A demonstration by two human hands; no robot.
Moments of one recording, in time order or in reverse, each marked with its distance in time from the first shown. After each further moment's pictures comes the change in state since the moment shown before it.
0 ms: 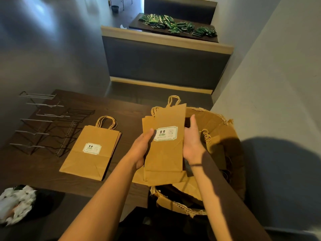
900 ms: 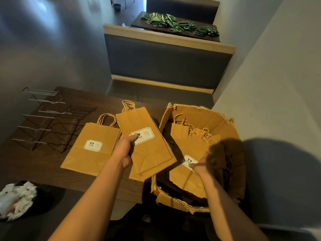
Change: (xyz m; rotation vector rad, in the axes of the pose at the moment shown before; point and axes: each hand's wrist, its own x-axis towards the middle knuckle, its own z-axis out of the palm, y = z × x) left_hand 0.003 -0.004 -0.055 -0.294 0.183 0.034; right_hand 0.085 0.121 -0.164 -1.329 0.636 0.232
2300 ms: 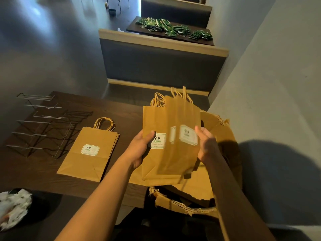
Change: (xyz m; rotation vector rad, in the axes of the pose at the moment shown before) left_hand -0.031 -0.005 0.054 0.332 -0.278 0.123; right_hand -0.087 -0.064 -0.123 1.242 -0.316 -0.343
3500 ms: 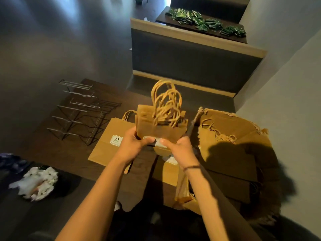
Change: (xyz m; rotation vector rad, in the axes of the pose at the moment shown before) left_hand -0.025 0.022 -0.140 0.304 0.187 0.349; right_hand -0.039 0.056 0.187 -0.342 -0.259 -0.185
